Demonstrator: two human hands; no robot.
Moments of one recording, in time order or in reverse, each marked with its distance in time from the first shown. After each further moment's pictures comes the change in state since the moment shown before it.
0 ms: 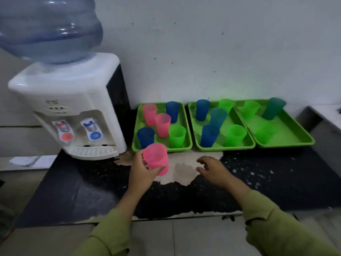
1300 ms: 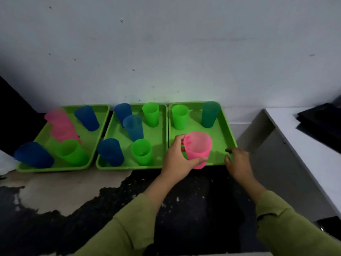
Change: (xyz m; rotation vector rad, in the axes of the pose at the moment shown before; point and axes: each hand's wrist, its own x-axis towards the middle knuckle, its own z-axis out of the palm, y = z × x) left_hand 0.032 0.201 0.467 0.075 -0.249 0.068; right_hand 0.039 0.414 -0.227 0.022 0.386 0.236
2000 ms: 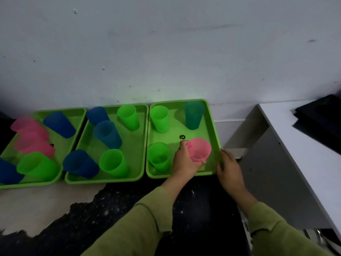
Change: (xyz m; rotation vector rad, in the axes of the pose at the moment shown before) left_hand 0.076 -0.016 0.129 0.163 -0.027 -0.238; right_hand 0.033 0.055 0.007 0.128 -0.025 -0.074
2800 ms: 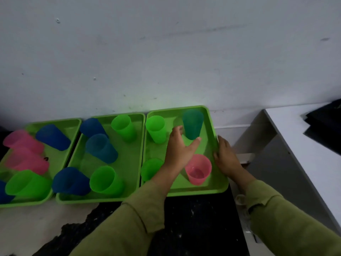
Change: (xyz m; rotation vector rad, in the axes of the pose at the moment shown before) left_hand 0.069 0.038 -0.022 -0.048 0.118 0.088; right_hand 0.102 0.005 0.003 0.016 -0.201 -0.041
